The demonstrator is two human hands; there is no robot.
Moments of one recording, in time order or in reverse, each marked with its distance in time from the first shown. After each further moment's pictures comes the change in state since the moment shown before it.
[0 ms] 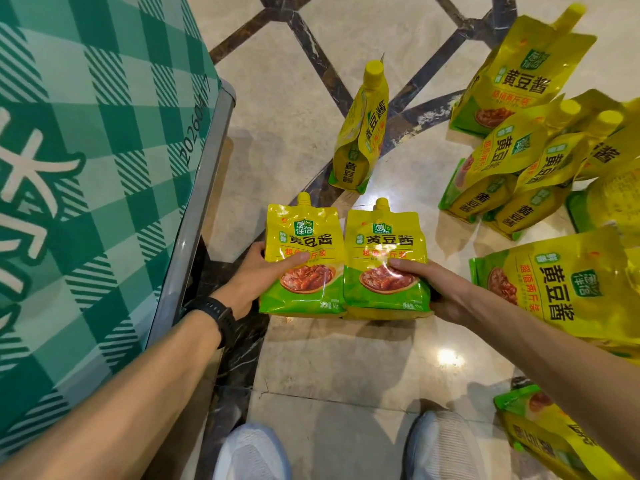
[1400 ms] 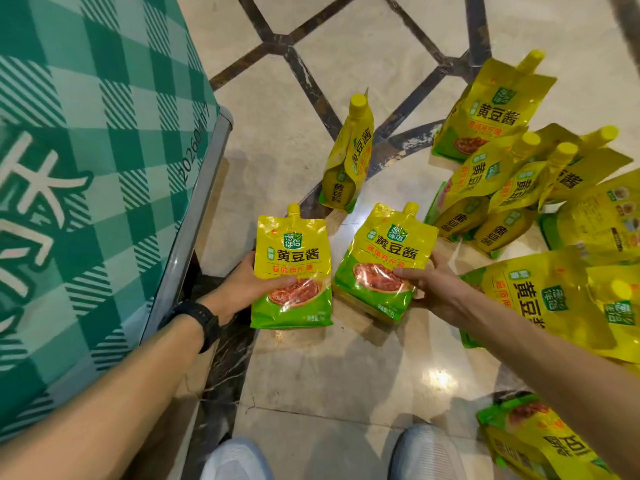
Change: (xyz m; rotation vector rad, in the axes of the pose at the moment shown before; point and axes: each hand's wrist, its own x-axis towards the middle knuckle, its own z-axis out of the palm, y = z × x) left_hand -0.009 0.010 -0.005 0.113 -0.116 0.190; right_hand -0.004 -0.020 -0.018 -0.049 0.245 -0.182
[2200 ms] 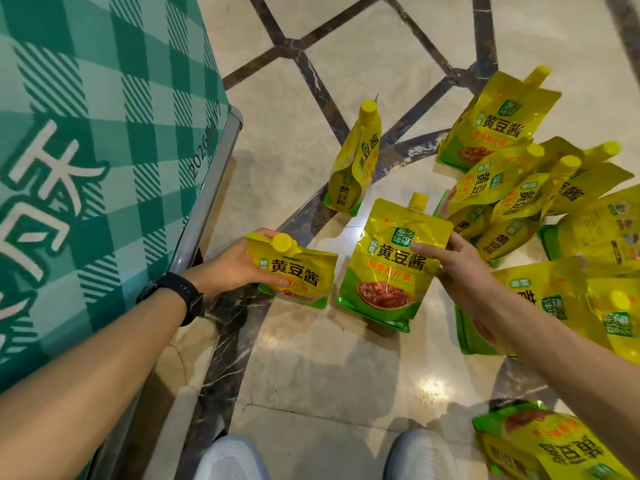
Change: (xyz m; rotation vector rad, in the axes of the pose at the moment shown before) left_hand -0.002 0.031 -0.032 0.161 -0.177 0.172; right_hand -0.027 -0.046 0.003 0.087 -0.007 -0.262
